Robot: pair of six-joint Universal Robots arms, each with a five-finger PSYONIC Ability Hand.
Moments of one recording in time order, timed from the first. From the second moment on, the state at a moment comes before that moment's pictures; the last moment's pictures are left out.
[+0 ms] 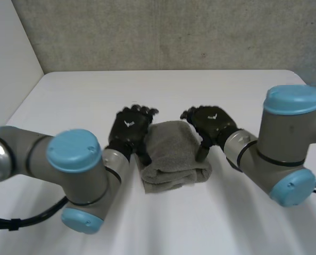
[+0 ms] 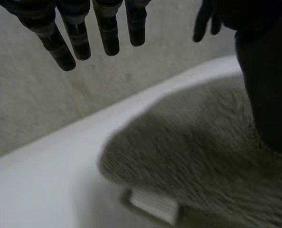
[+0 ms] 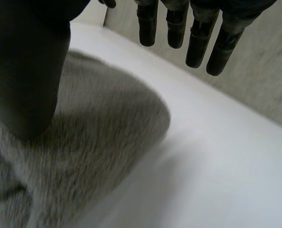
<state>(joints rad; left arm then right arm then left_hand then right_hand) 4.06 -2.19 -1.51 3.58 -1.63 3.22 2.04 -1.01 1.37 -0.03 1.35 2.92 0.26 0.26 0.24 0.27 0.22 0.23 0.25 0.25 0.26 0.06</state>
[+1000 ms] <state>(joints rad) 4.21 -1.61 -1.55 3.11 -1.66 3.27 1.91 -1.45 1.44 0.09 1.57 3.00 0.26 0.25 0.24 0.27 0.21 0.23 0.25 0.25 0.26 0.06</state>
